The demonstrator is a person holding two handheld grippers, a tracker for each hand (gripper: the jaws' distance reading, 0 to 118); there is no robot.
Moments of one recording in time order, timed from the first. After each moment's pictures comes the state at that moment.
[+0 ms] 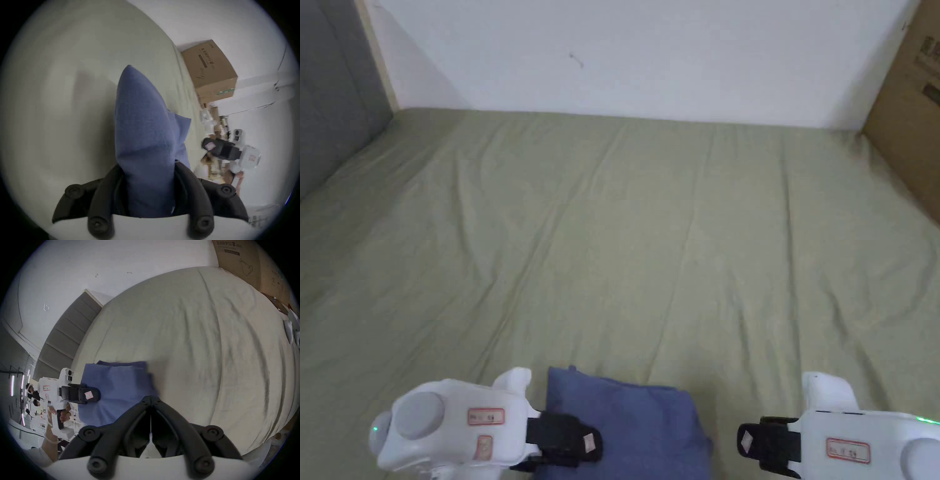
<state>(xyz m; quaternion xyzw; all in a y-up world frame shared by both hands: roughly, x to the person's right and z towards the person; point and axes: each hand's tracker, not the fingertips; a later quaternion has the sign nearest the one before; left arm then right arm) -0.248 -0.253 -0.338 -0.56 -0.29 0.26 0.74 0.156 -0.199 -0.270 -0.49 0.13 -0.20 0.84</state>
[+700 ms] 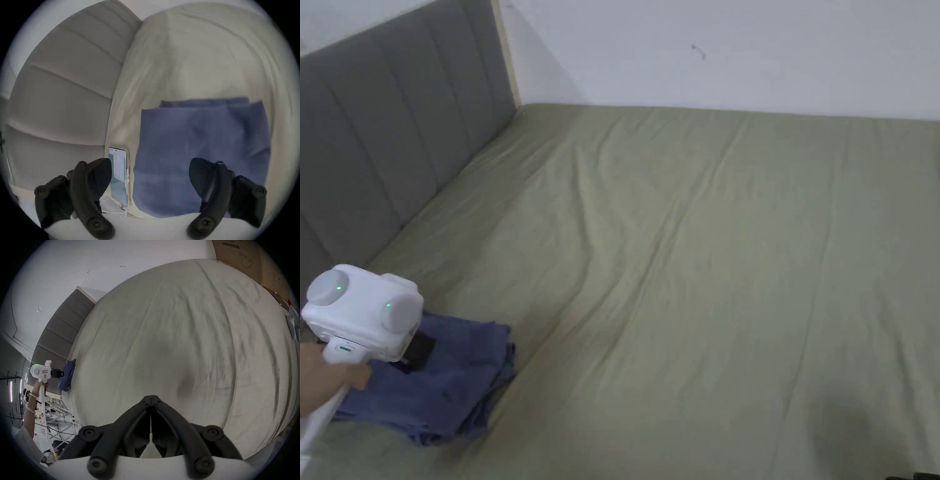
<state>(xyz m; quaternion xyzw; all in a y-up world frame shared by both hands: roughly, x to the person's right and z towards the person) -0.503 -0.211 -0.427 -0.57 0.17 -0.17 0.78 0.135 -0.226 -0.296 -0.52 0.10 -0.19 0.82</state>
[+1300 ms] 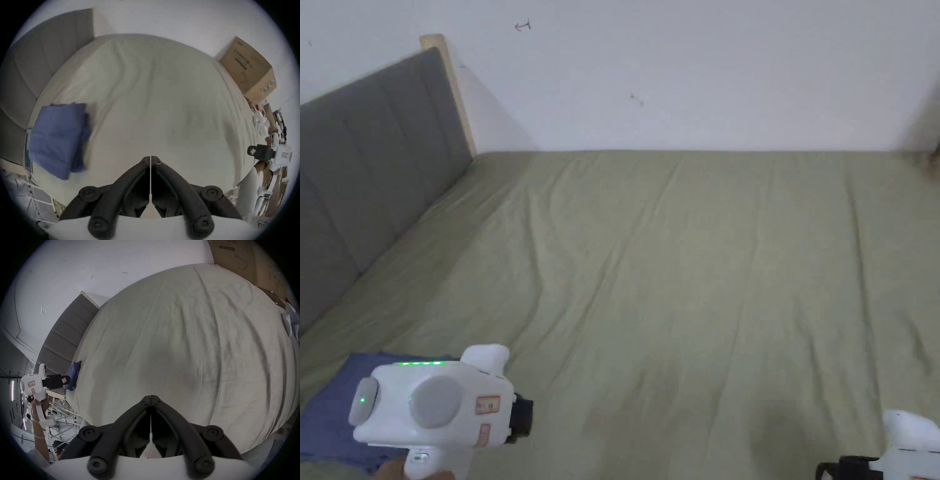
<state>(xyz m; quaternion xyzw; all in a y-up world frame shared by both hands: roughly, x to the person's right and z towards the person) -0.287 -0.173 -0.323 -0.50 -0.10 0.04 0.86 0.158 -0.204 -0.260 -0.50 0.11 -0.20 0.84</state>
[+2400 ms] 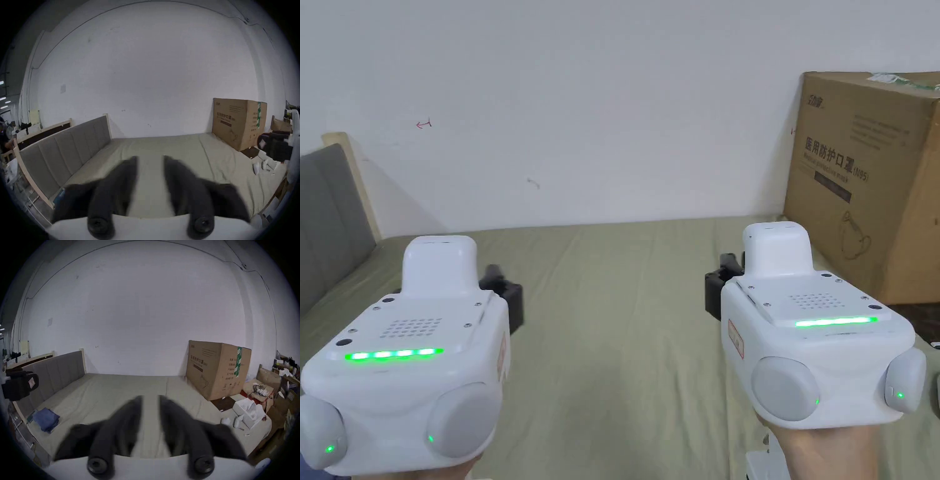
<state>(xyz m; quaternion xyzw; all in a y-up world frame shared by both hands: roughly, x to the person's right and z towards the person) -0.116 0.008 -0.215 -0.08 0.00 -0.05 1.00 0.144 0.001 -0.202 -0.09 -0.06 0.01 0.99</state>
